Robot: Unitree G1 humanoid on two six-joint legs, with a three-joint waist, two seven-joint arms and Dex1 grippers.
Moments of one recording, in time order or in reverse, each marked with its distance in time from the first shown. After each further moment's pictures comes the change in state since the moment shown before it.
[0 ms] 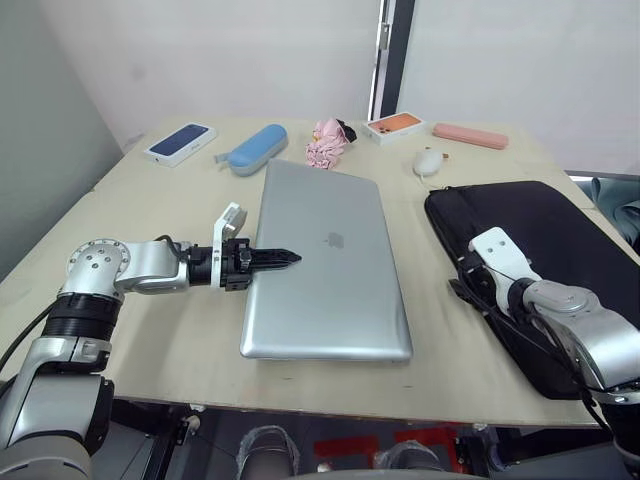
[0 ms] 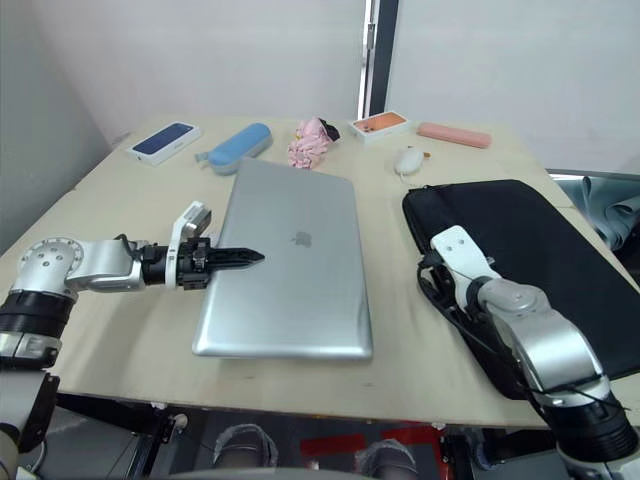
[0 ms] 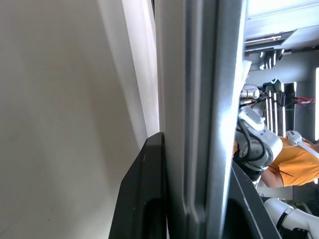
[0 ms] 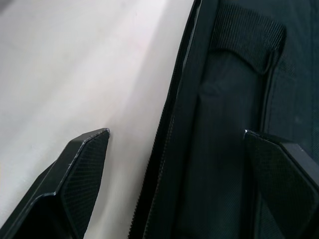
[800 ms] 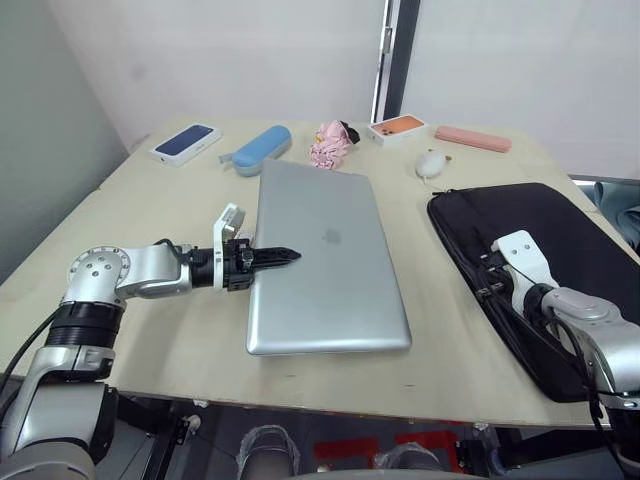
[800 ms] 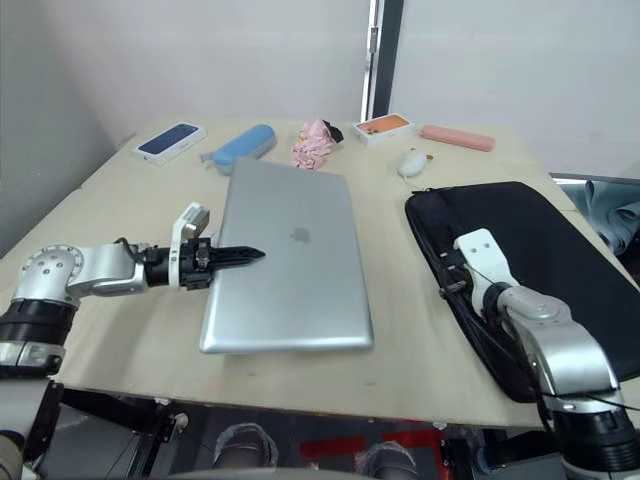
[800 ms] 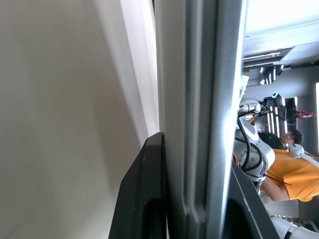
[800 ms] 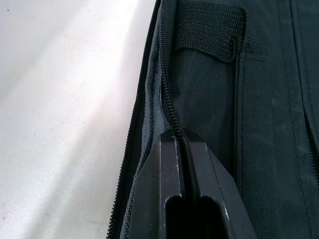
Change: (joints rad) left arm 0.023 -0.050 0.040 -0.023 0.000 -0.030 0.054; right arm 0.063 0.064 -0.154 0.084 0.034 -0.096 0.041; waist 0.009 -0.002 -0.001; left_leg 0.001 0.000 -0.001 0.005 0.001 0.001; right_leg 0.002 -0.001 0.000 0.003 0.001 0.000
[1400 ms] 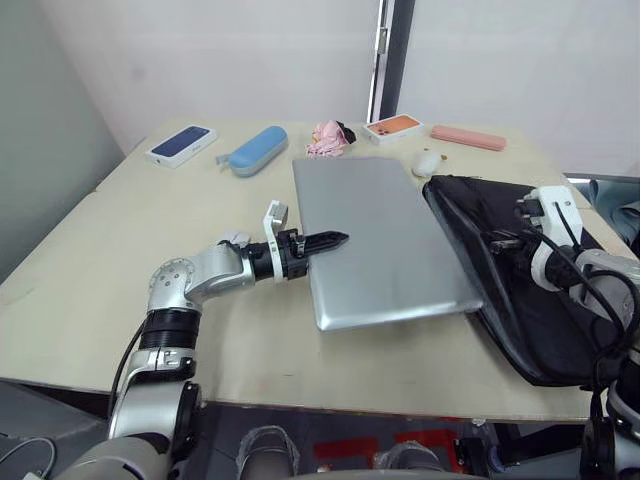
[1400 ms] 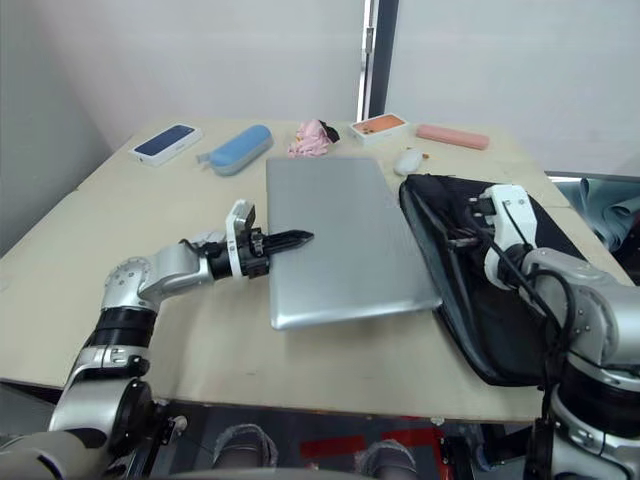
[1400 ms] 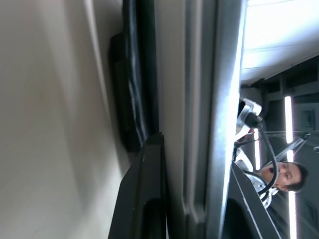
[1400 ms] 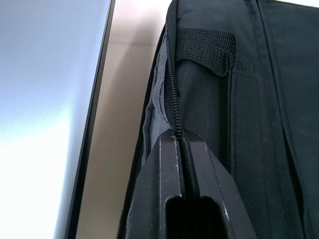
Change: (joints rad) left arm -0.032 -0.438 0.164 0.024 -0.005 -0.070 0.266; right arm -0.308 0.076 -0.340 -0.176 0.280 0.549 -0.016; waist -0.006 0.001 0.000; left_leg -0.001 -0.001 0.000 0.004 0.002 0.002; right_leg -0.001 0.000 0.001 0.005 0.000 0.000
